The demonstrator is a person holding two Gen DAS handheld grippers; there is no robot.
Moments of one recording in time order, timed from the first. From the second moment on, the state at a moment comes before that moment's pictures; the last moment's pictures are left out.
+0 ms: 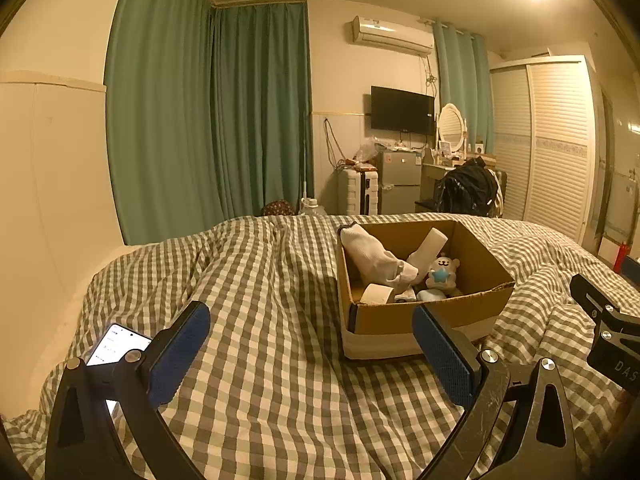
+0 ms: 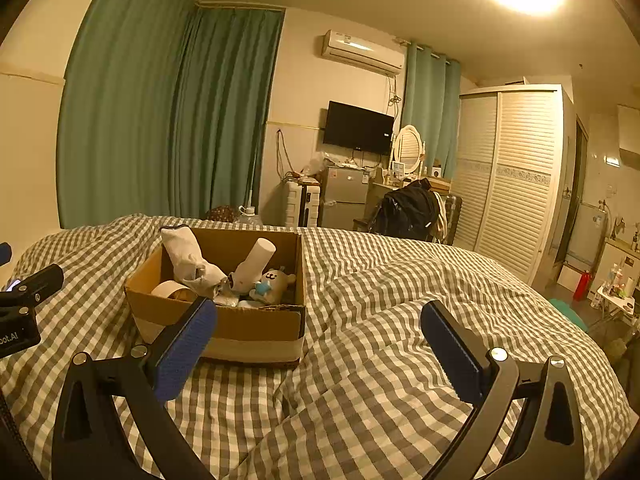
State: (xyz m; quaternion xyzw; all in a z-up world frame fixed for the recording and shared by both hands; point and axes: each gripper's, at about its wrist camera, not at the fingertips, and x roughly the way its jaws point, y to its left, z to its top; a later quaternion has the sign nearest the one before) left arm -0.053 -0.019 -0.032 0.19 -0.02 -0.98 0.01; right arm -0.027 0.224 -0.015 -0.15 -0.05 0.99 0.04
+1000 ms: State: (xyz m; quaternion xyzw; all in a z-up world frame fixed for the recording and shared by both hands) left arm -0.051 -0.022 -0.033 0.19 -0.02 -0.98 0.01; right arm -0.029 0.217 -0.021 -0.16 -0.06 0.98 0.04
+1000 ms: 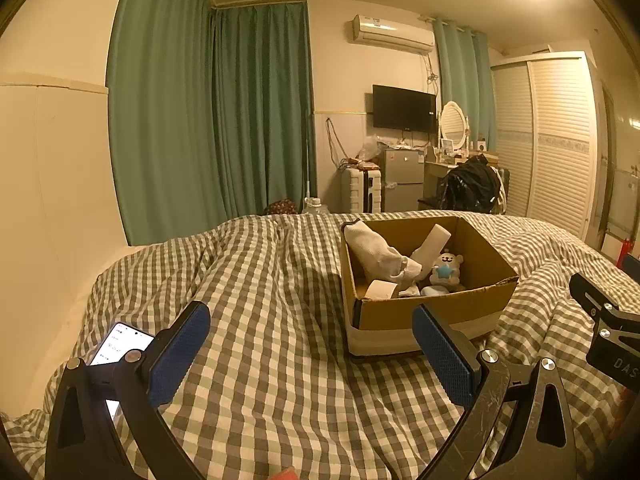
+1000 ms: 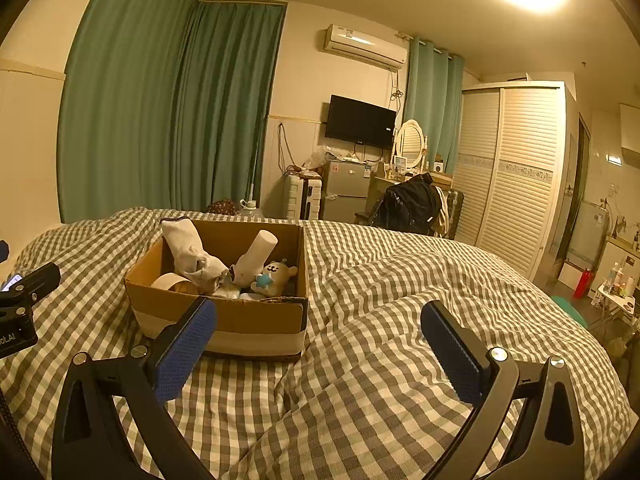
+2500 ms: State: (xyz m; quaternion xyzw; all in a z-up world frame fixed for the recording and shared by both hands) left arm -0.051 -0.021 -0.037 0.19 -0.03 -0.98 0.01; right arm -0.030 0.214 -0.022 -0.17 -0.07 0.98 0.04
